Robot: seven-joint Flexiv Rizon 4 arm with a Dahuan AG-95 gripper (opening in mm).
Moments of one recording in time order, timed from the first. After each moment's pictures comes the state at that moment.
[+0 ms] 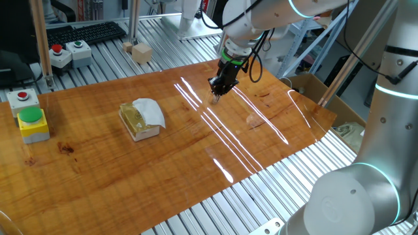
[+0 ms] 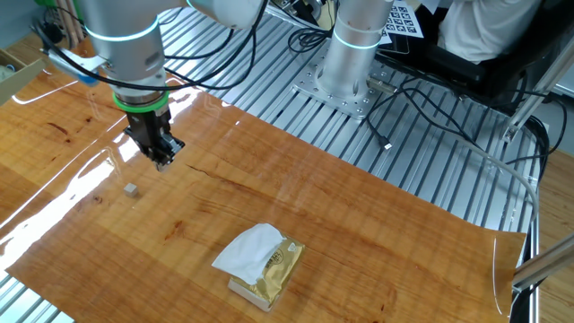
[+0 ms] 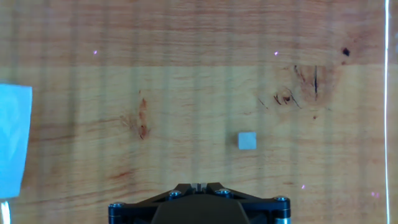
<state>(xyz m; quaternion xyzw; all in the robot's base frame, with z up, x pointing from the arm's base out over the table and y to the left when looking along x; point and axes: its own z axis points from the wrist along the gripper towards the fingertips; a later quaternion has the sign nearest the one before) 0.571 -0.177 0.072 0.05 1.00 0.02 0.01</state>
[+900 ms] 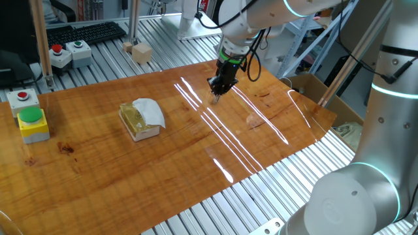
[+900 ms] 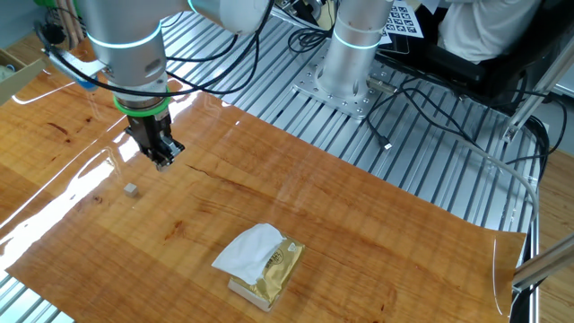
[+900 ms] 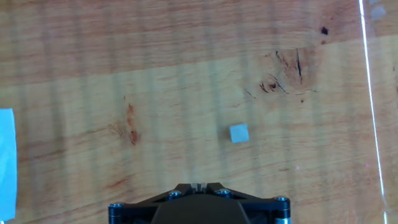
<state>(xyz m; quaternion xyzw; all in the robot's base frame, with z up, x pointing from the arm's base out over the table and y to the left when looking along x) 0.572 -0.177 0.071 0.03 1.00 0.01 0.01</state>
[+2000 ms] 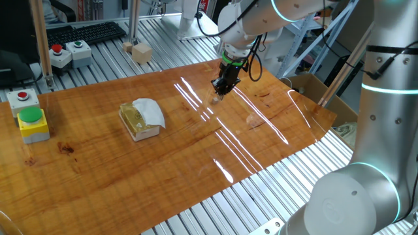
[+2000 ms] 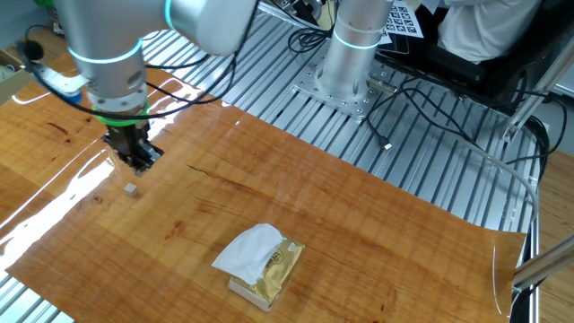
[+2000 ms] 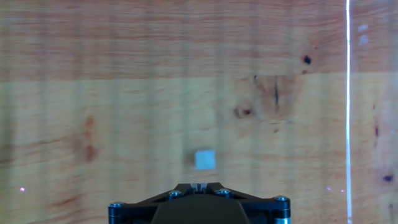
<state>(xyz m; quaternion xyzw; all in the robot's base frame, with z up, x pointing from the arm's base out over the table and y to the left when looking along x) 0.599 -0.234 0.039 -0.01 1.00 0.00 0.00</state>
